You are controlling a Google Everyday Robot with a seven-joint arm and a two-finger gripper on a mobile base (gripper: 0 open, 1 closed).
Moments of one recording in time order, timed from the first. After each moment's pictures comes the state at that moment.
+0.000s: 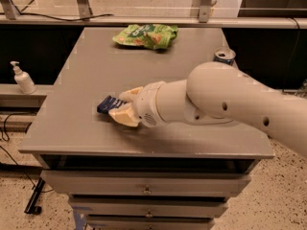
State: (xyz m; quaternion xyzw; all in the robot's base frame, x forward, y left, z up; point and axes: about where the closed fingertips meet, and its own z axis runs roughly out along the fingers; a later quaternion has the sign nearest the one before) arm 0.494 0.081 0.849 -0.50 0.71 0.24 0.44
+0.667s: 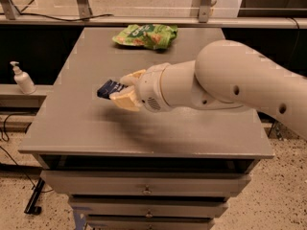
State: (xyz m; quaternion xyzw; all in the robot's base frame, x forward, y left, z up) arm 0.503 0.072 0.894 -0.50 0.70 0.22 0.46
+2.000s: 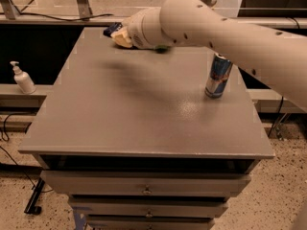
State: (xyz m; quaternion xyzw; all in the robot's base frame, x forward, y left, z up) arm 0.714 0.083 0.941 -0.46 0.69 0.12 0.55
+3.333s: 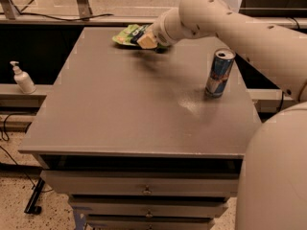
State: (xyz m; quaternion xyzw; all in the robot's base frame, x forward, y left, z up) arm 0.785 0.007 0.895 -0.46 0.74 0.06 0.49
